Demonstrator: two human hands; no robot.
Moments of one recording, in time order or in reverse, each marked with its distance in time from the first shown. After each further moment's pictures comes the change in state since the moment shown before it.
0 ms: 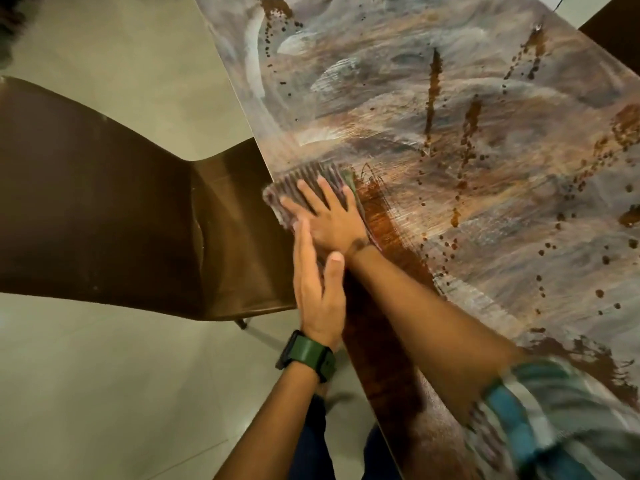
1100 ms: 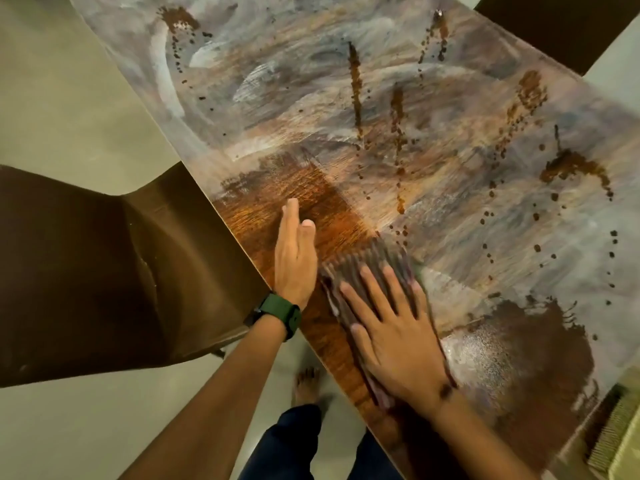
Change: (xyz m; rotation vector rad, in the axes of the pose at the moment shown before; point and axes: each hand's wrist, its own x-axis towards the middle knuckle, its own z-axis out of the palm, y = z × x) left_hand 0.054 -0.038 0.028 0.268 -0.376 -0.090; right_hand -0.194 0.000 0.028 0.035 0.127 0.419
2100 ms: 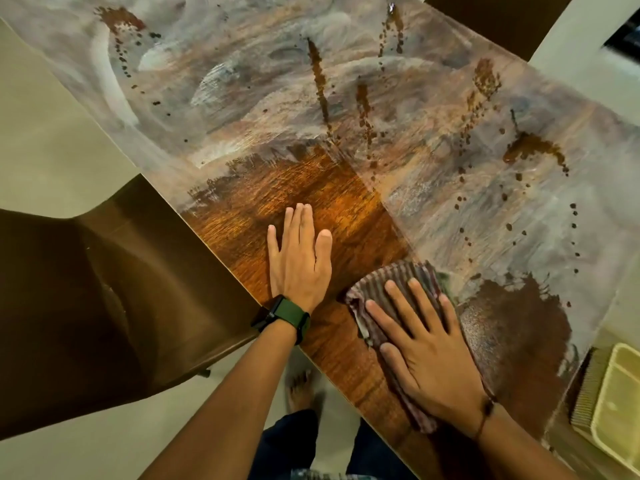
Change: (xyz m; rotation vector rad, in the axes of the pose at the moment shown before) left_hand 0.007 -0.023 0.024 0.527 -0.108 0.229; right_hand -0.045 0.030 -0.003 -0.034 -0.031 0.058
